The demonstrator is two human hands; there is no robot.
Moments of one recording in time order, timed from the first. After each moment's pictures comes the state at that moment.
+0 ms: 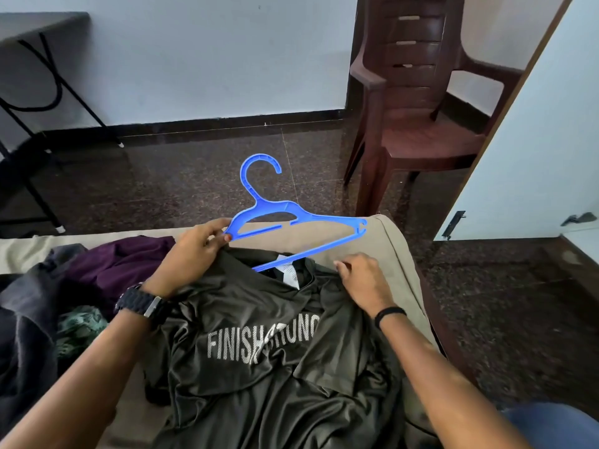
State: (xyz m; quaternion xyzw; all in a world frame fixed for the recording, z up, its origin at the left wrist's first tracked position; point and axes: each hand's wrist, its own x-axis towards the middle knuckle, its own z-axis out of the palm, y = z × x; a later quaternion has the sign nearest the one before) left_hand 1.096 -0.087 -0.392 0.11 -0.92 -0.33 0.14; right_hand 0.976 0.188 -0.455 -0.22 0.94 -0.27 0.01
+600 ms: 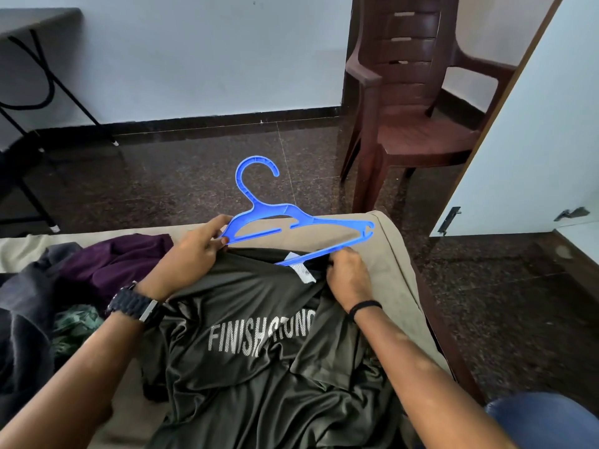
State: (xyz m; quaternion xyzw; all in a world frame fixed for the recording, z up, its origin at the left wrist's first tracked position) left_hand 1.106 -0.070 -0.377 0.10 -0.94 -0.31 0.09; right_hand 0.989 0.164 -0.452 -0.18 0.95 -0.25 0.00
